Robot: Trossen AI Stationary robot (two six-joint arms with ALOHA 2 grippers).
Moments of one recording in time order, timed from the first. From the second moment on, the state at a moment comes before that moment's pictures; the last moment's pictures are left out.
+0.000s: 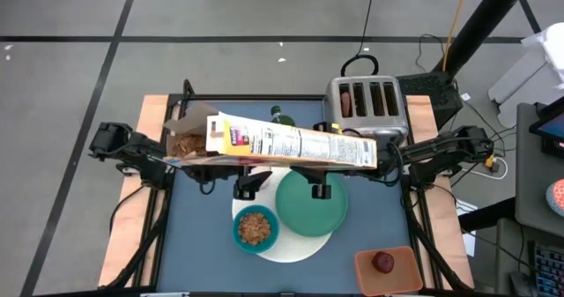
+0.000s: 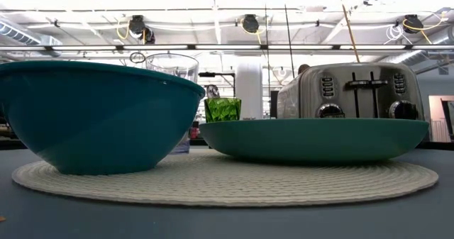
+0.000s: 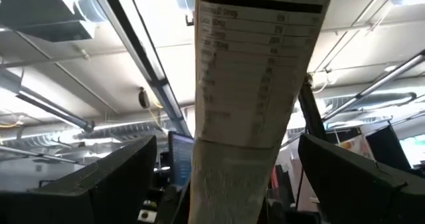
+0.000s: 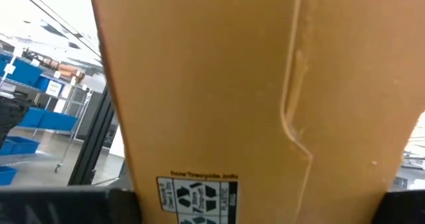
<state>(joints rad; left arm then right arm) -0.16 1.51 0.87 1.41 -0.01 0.23 0.12 1.45 0.91 1.10 0.00 -0.27</state>
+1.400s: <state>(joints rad) -0.17 1.54 0.97 1.41 -0.02 0.22 0.10 1.44 0.91 0.99 0.05 -0.30</state>
